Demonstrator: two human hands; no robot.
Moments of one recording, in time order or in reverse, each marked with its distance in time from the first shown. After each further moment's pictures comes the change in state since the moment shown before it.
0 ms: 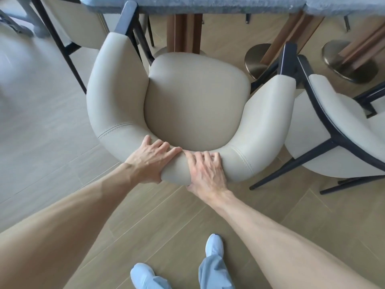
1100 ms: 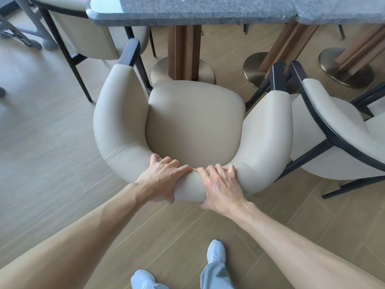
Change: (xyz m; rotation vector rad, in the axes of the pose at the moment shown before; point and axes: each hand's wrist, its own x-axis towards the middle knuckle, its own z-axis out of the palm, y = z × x) left_hand -0.021 0.049 -0.010 -0.225 -0.052 -0.019; right_hand -0.045 0.029 -0.011 0.018 -0.097 -0.066
